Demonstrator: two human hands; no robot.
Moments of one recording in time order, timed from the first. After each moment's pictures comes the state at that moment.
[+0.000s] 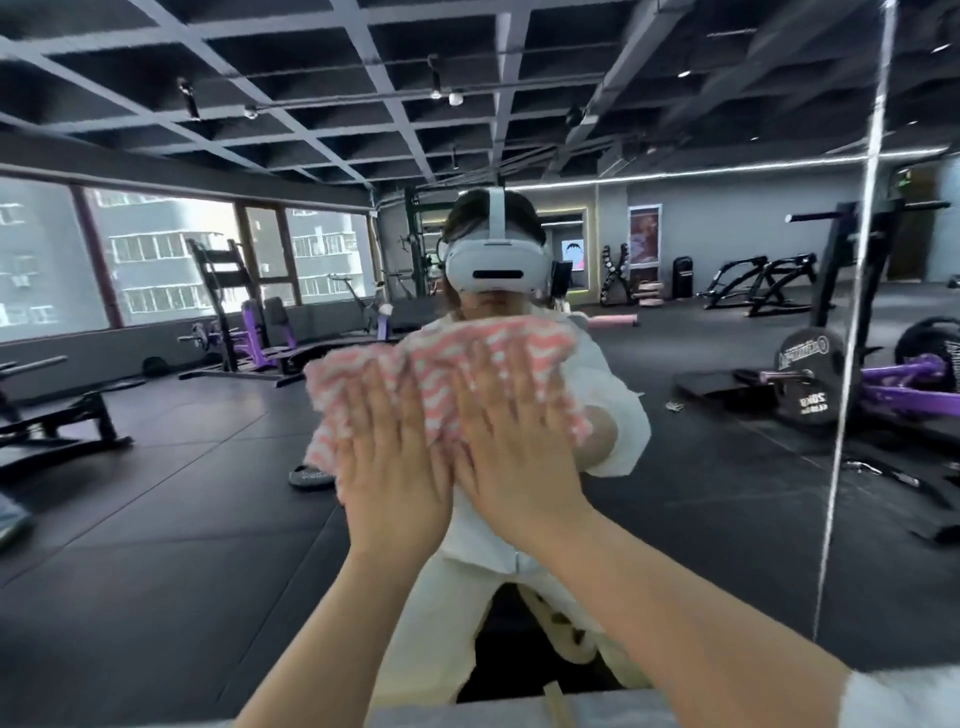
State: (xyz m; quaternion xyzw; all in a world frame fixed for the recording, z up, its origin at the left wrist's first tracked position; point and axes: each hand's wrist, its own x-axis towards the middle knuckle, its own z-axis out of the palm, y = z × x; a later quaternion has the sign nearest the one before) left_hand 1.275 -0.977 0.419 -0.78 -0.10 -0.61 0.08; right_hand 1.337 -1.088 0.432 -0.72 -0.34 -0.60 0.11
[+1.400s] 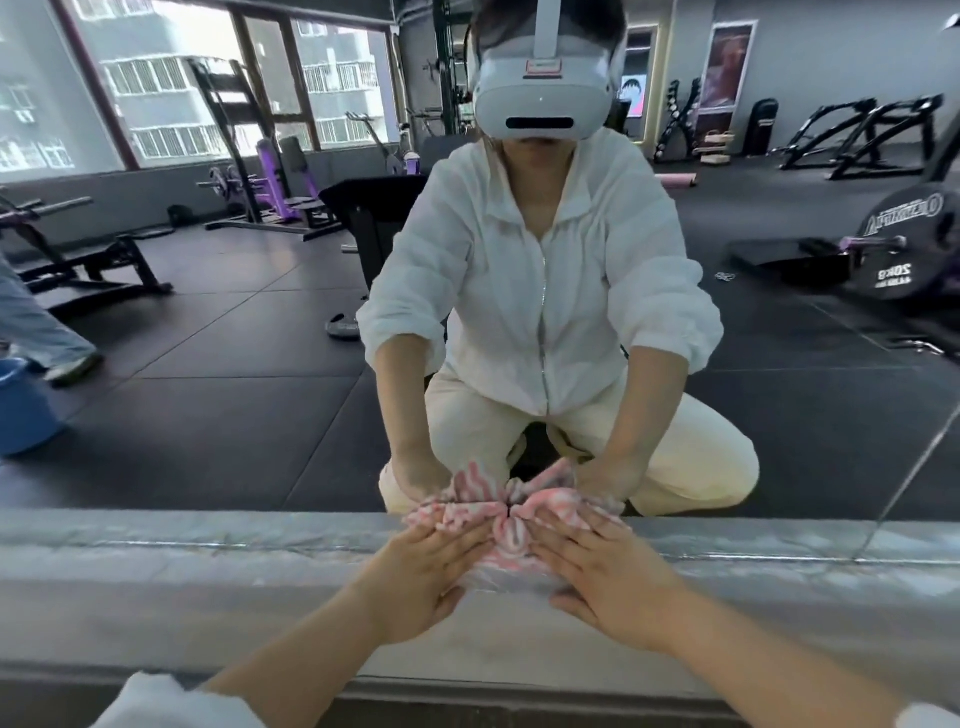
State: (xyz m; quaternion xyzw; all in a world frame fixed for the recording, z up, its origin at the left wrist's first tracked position) left_hand 1.181 -0.906 0.188 -0.94 0.16 -0.11 0.26; right_hand 1.315 -1.143 0.182 -0.75 -0.60 -0.27 -0.11
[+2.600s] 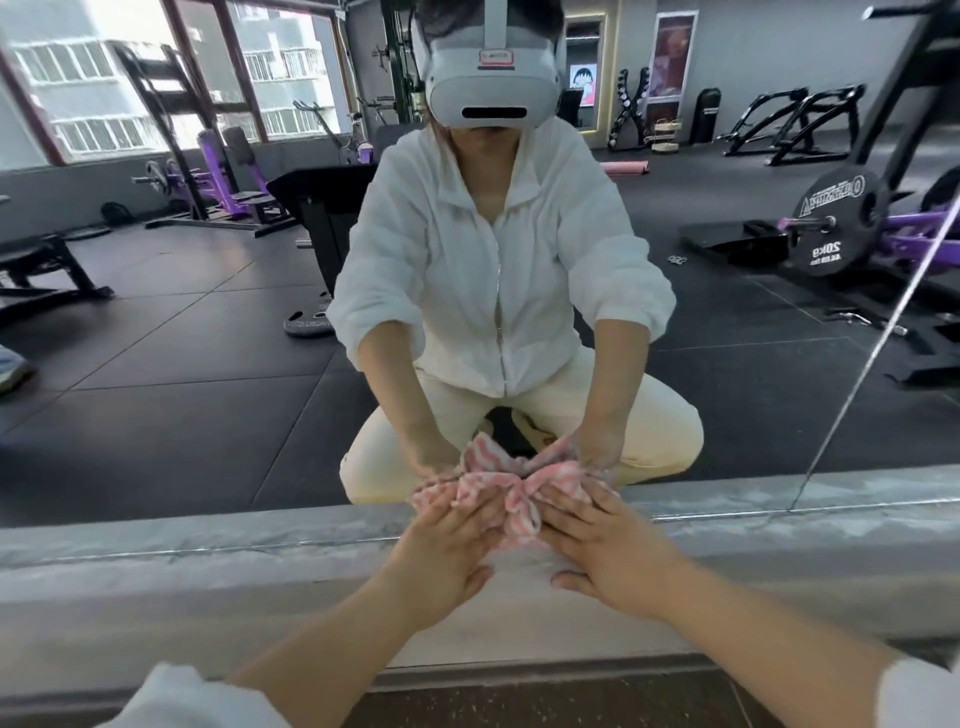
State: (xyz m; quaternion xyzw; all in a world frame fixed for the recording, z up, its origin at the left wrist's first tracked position) left_hand 1.206 -0.954 0.191 -0.94 0.18 -0.11 0.29; right_hand 1.322 -1.179 0.184 -0.79 -0.56 -0.22 -0.15
